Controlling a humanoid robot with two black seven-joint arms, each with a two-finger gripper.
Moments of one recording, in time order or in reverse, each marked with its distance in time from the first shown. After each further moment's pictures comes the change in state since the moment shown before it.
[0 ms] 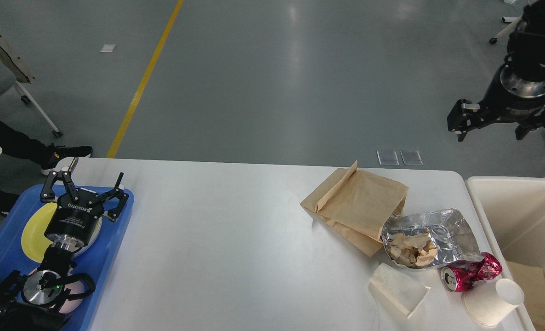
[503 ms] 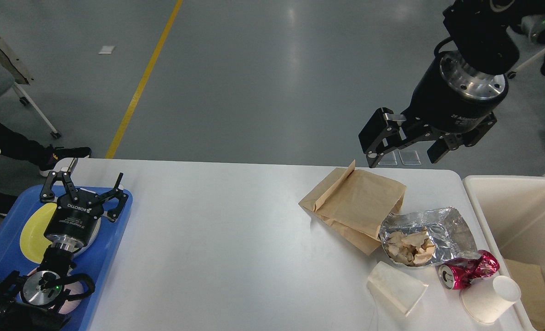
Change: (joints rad) left arm 0.000 0.000 0.000 0.002 0.000 0.001 -0.001; right arm 0.451 -0.018 0.282 0.512 0.102 0.023 -0.001
